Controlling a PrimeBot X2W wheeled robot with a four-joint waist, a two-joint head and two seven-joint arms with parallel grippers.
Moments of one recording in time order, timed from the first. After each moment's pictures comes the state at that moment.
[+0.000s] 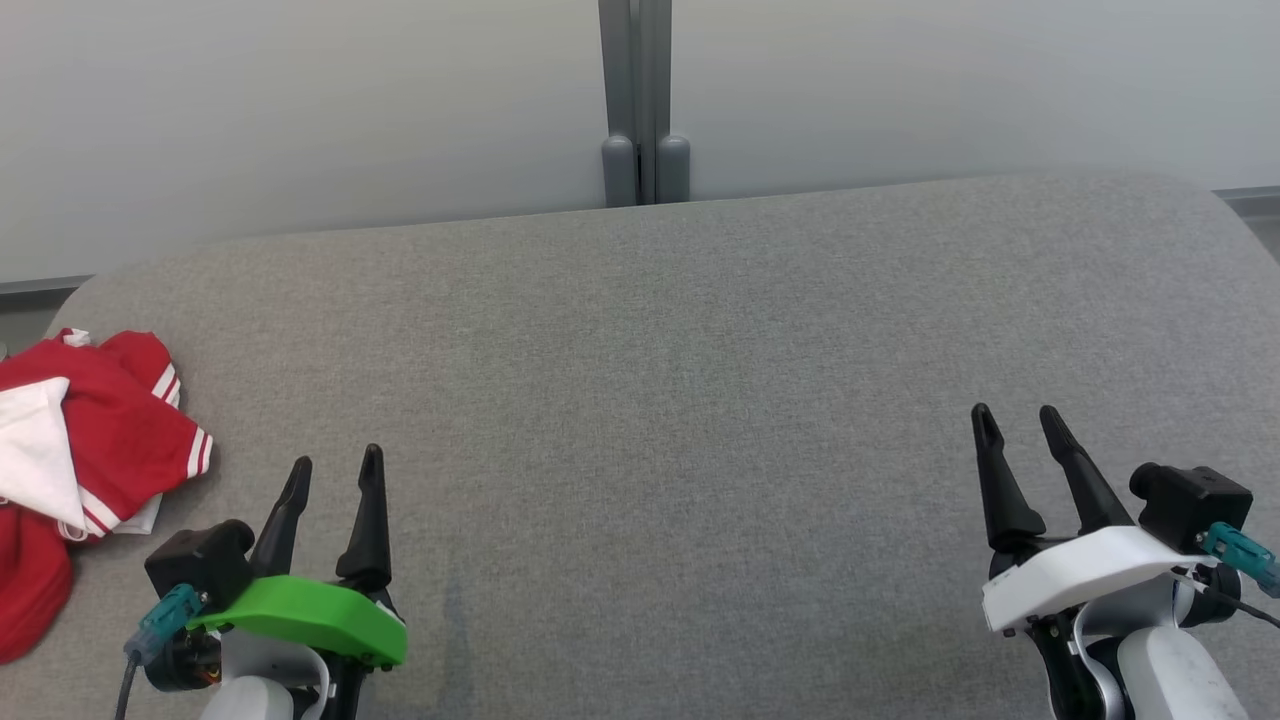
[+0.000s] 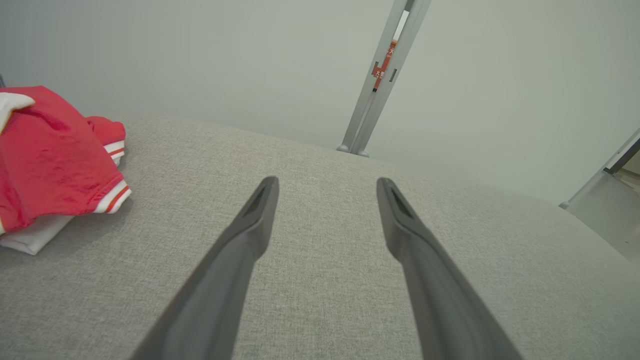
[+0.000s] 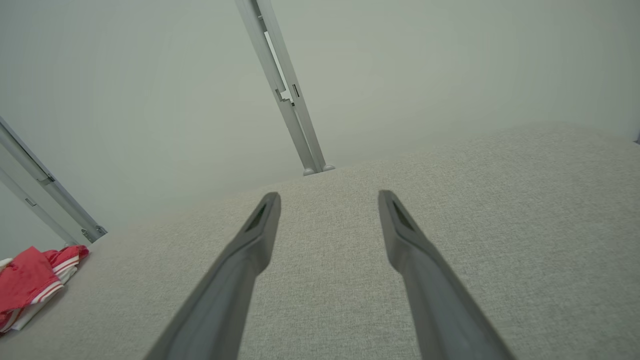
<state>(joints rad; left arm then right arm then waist) -0.14 0.13 -0.13 0.33 -0.52 -0.10 -0.18 -0.07 -0.11 0.02 0.15 0.41 0.13 -0.12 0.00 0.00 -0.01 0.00</state>
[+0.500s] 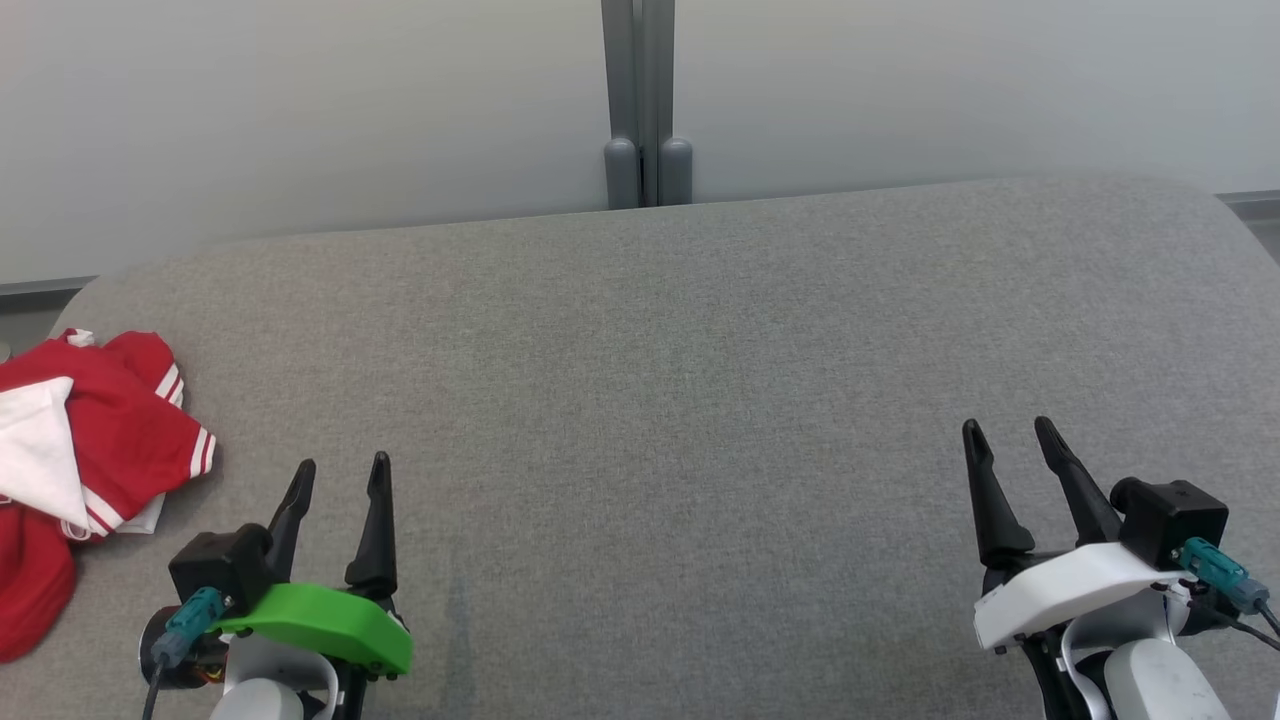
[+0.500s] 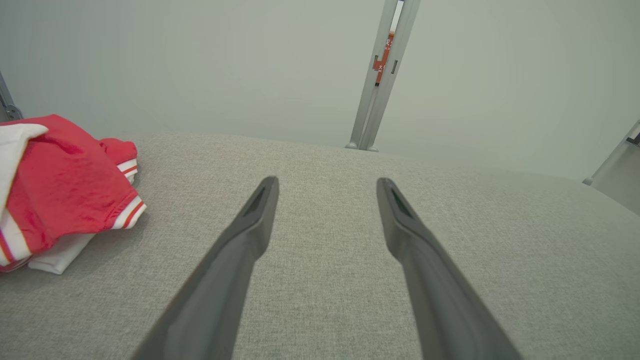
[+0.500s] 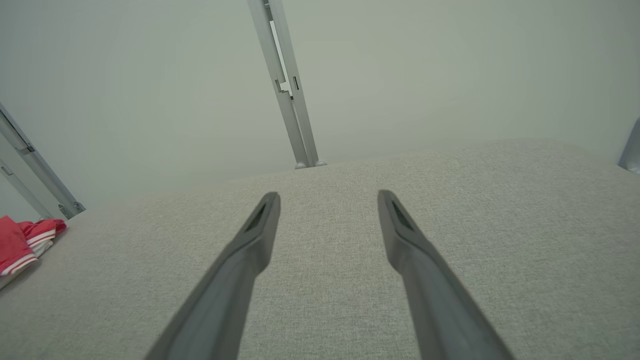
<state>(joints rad) -0.14 0.14 -0.14 0.35 -0.42 -0.09 -0.21 -0.05 -0.09 0.02 0.16 0.29 0.13 -0.14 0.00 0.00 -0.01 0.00</state>
